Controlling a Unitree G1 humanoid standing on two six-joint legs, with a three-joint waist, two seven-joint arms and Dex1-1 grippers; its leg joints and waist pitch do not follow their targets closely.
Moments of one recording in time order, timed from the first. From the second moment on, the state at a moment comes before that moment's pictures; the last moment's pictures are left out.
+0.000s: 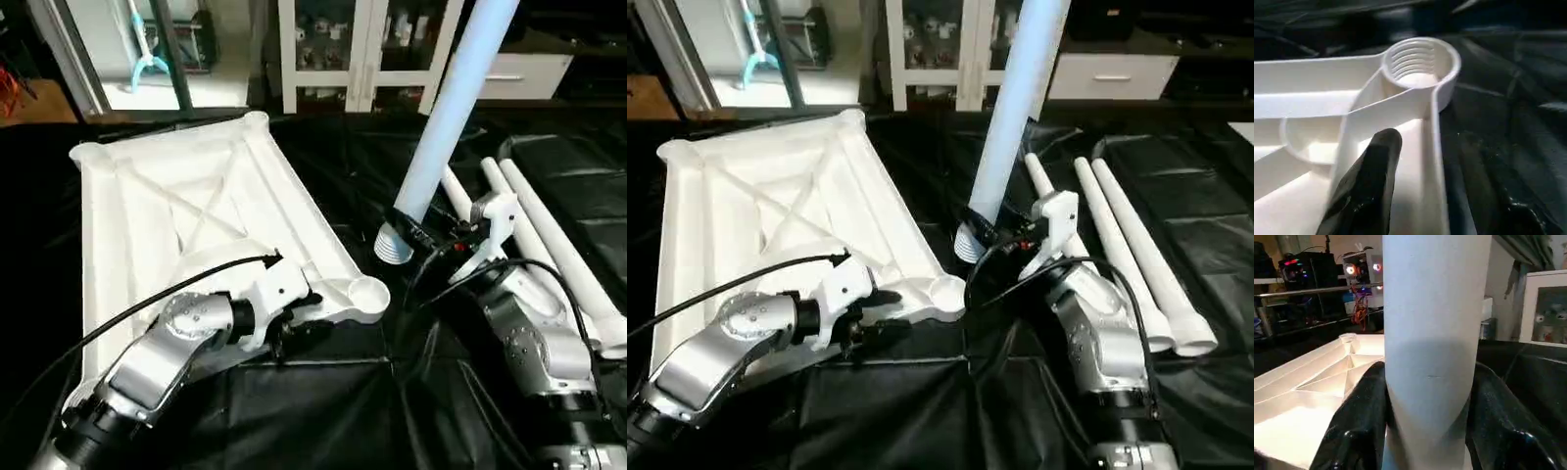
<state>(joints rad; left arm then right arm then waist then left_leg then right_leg) -0.30 0.47 -0.39 -0.07 -0.13 0.43 -0.80 -0.34 -0.26 -0.07 0.22 0.42 0.07 0.77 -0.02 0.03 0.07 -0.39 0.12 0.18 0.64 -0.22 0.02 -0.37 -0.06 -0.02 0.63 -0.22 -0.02</state>
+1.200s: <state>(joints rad) -0.17 0.63 -0.37 -0.18 -0.06 0.43 -0.83 -0.41 -0.20 -0.06 0.32 0.45 0.04 0.84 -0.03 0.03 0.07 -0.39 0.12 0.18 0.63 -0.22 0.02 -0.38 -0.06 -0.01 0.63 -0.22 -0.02</state>
